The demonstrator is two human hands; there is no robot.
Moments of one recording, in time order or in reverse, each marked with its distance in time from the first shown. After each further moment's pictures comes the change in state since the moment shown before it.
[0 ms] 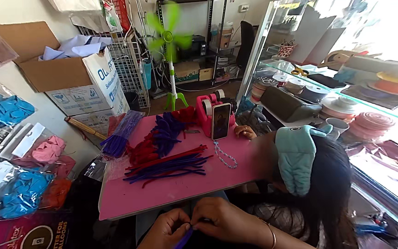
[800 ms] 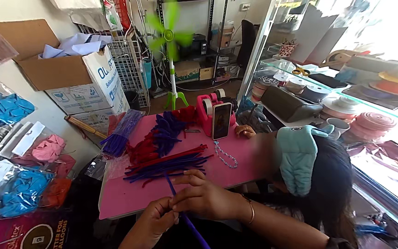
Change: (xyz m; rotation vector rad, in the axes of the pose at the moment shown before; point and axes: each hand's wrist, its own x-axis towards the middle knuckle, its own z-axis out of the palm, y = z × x) left_hand 0.006 0.016 -0.022 -0.249 0.087 -0.039; right_hand 0.048 0.018 -0.008 -0.305 0.077 -0.322
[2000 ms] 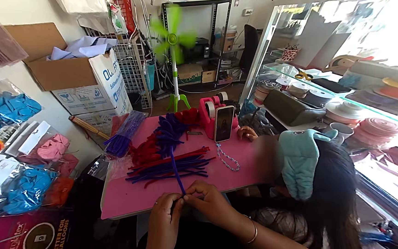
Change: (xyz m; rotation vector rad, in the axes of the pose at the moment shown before) left_hand 0.014 -0.037 0.034 0.955 0.619 0.359; right_hand -0.014 -0.022 0.020 0.482 0.183 0.895
